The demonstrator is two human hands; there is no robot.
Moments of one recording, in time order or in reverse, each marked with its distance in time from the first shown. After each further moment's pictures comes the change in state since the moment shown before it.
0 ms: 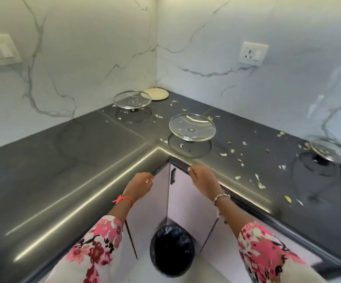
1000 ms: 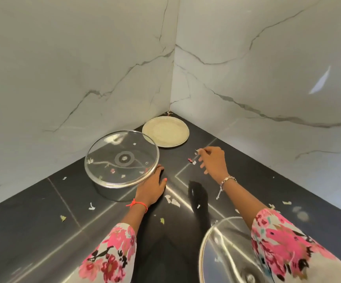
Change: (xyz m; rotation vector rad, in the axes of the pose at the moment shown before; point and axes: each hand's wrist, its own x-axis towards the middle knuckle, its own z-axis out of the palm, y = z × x) left_hand 0.521 -0.080 -0.017 0.116 0.056 0.004; right_hand 0.584 0.077 0.065 0.475 0.097 0.339
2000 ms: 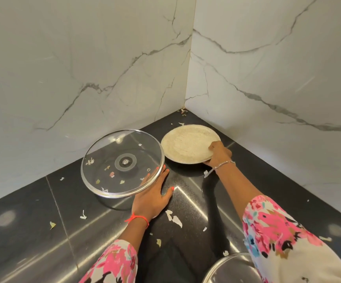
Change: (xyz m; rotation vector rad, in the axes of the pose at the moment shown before) left_hand 0.005 -0.006 0.014 0.149 0.050 -0.097; right_hand 0.094 -0.001 0.038 0.766 0.077 0.682
